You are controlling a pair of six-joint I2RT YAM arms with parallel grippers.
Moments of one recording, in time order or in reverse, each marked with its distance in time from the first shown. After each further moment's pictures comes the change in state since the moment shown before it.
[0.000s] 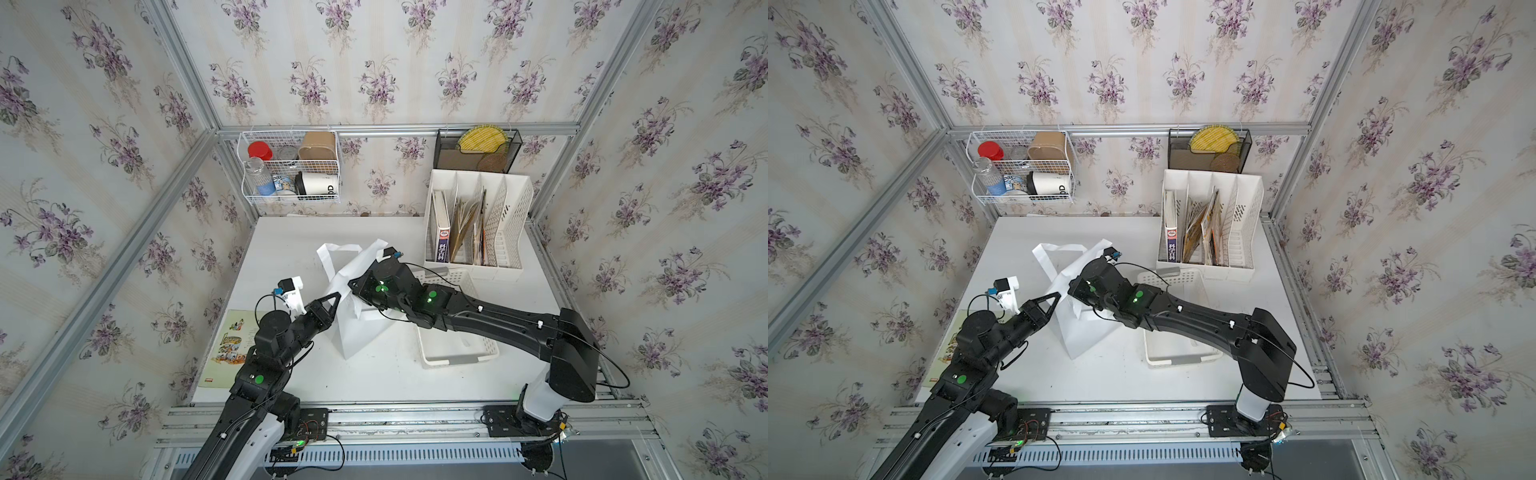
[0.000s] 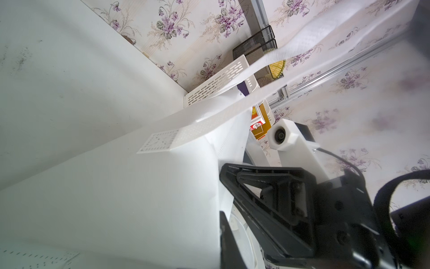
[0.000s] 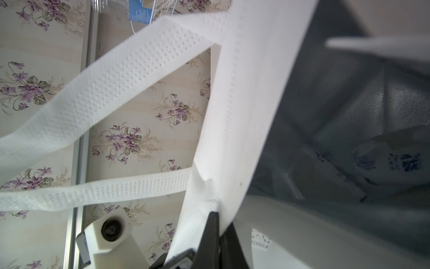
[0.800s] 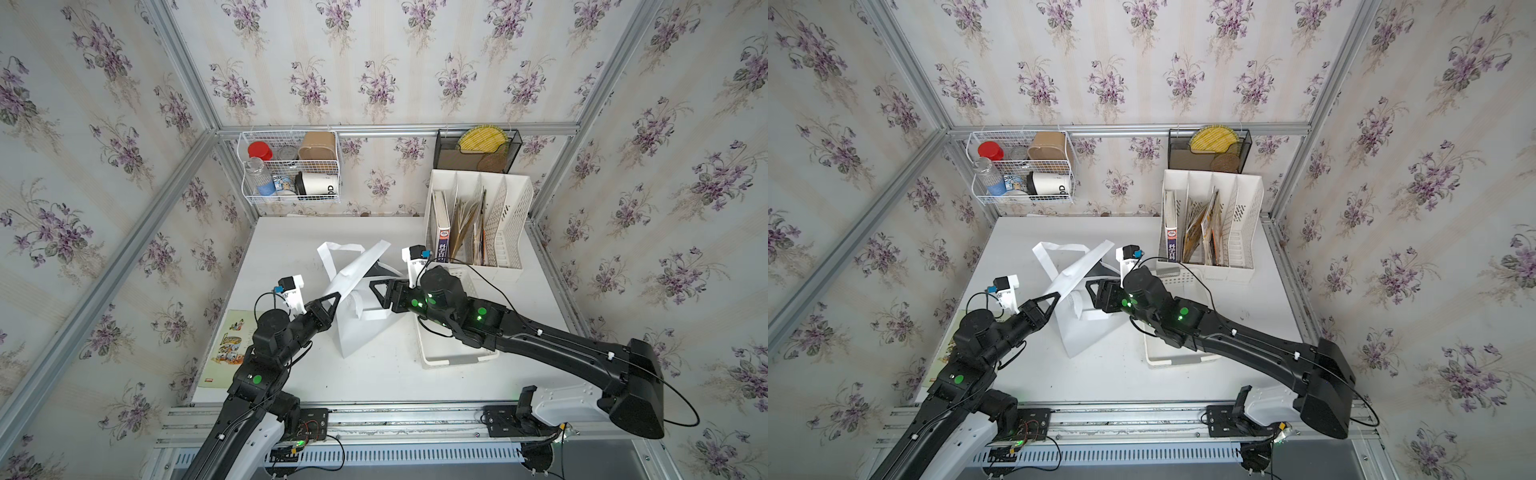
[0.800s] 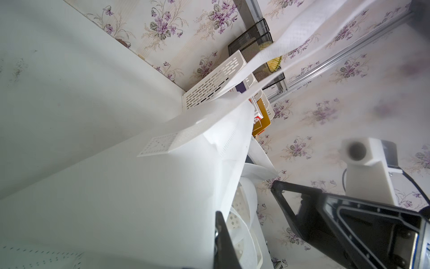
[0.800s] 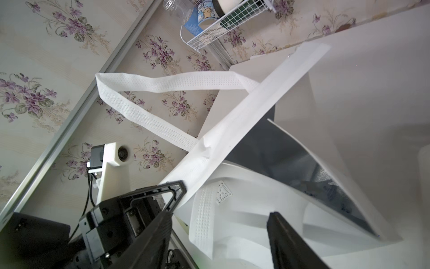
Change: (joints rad) left arm 0.003 0.000 0.026 -0.028 0.035 0.061; right arm -0.043 -0.391 -0.309 0.042 0.050 -0.537
